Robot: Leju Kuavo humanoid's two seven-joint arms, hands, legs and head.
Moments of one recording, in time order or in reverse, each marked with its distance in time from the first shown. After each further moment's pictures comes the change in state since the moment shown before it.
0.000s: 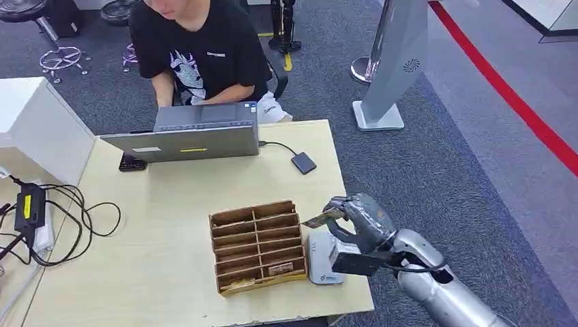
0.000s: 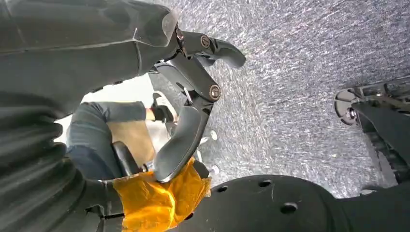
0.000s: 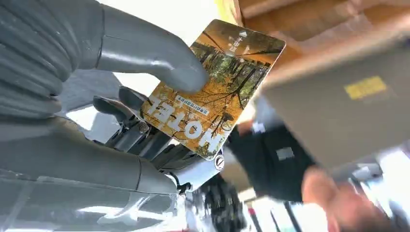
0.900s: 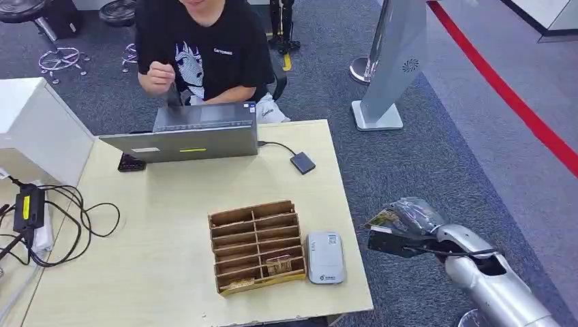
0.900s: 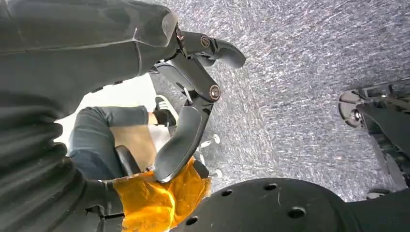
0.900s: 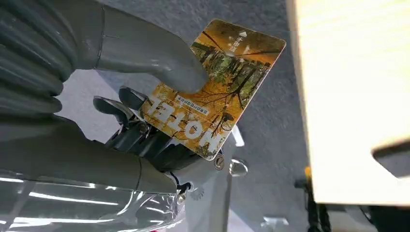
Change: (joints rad) left arm -0.001 0.002 0.019 0.000 -0.045 -0.008 0.001; right arm -0.035 -0.142 -0.121 0.183 0.167 0.282 0.224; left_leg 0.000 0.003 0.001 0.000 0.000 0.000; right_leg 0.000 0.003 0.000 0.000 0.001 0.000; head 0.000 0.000
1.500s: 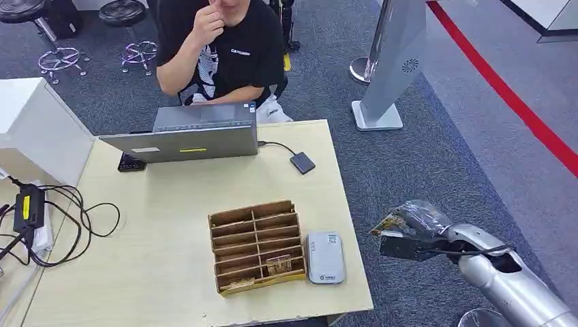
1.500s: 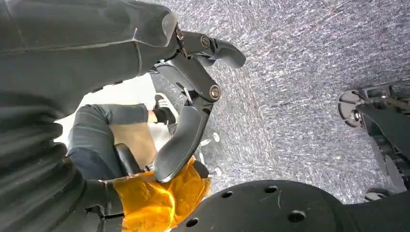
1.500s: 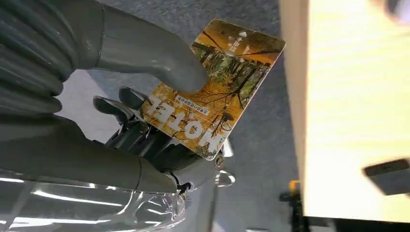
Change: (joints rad) left arm 0.000 0.000 0.021 0.000 -0.006 -0.005 0.000; right arm 0.002 -0.112 0.059 -0.036 -0.113 0.029 -0.070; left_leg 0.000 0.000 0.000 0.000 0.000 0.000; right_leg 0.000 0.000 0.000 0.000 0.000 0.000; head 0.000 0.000
